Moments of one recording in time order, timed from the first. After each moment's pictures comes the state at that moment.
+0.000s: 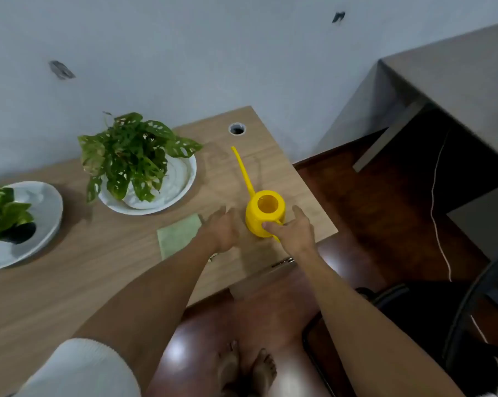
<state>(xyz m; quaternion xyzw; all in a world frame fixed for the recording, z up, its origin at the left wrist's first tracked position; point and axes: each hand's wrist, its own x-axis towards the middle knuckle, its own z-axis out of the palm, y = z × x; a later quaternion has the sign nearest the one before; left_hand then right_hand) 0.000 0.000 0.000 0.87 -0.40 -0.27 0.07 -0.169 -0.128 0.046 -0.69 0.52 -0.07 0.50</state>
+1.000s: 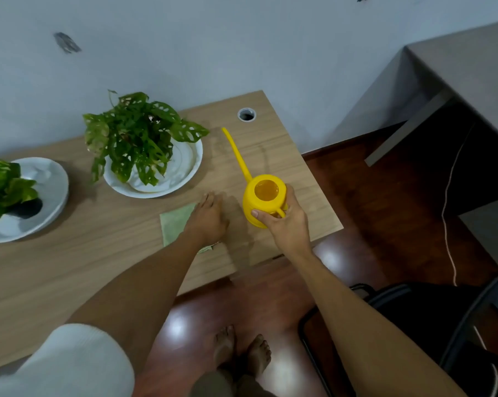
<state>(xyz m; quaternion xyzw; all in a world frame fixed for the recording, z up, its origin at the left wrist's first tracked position) 0.014 0.028 -0.012 0.89 -0.37 -0.23 0.11 -0.156 -0.114 0.051 -0.73 0.34 -0.20 0.56</state>
